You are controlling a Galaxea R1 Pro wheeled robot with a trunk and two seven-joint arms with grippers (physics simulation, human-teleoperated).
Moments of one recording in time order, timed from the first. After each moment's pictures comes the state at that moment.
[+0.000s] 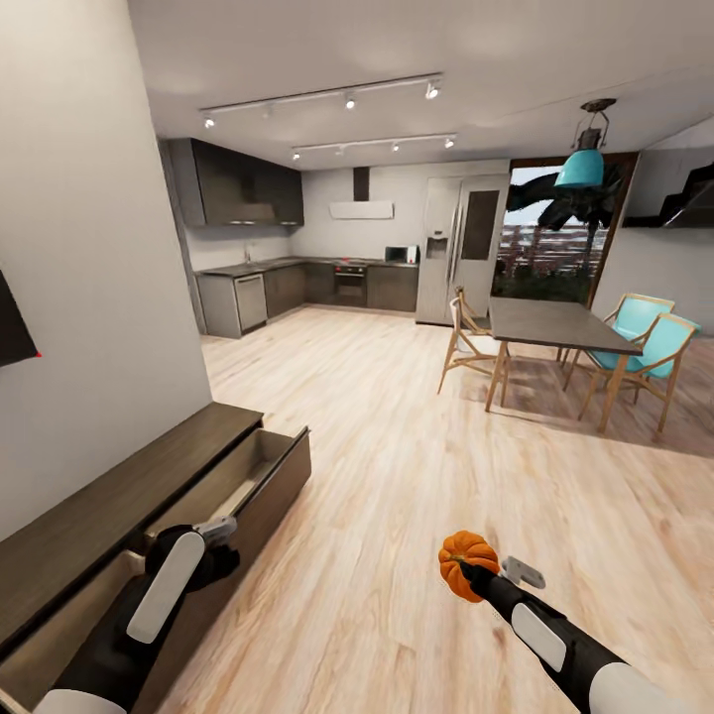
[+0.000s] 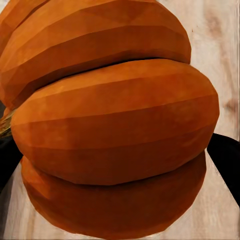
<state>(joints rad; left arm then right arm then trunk) -0.43 0.10 -0.12 -1.26 0.93 0.92 0.91 -0.59 -0.18 0.59 -0.41 -1.12 0.01 -0.05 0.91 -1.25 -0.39</state>
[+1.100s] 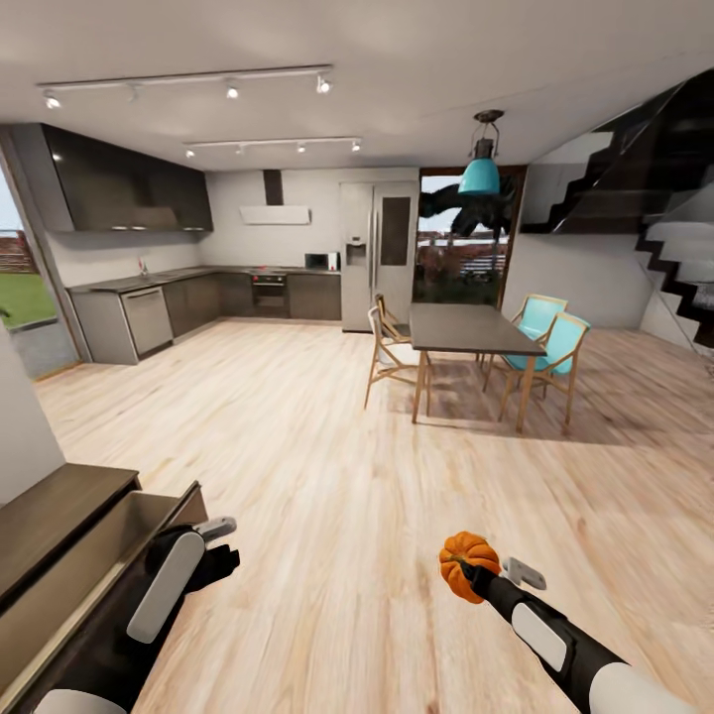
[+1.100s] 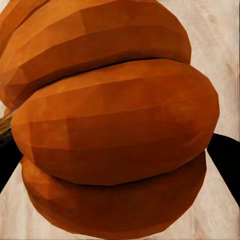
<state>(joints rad) -0.43 0.10 -0.12 -1.26 0.93 0.92 0.91 -0.59 -0.18 0.59 -0.41 -1.13 0.01 -0.05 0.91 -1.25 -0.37</state>
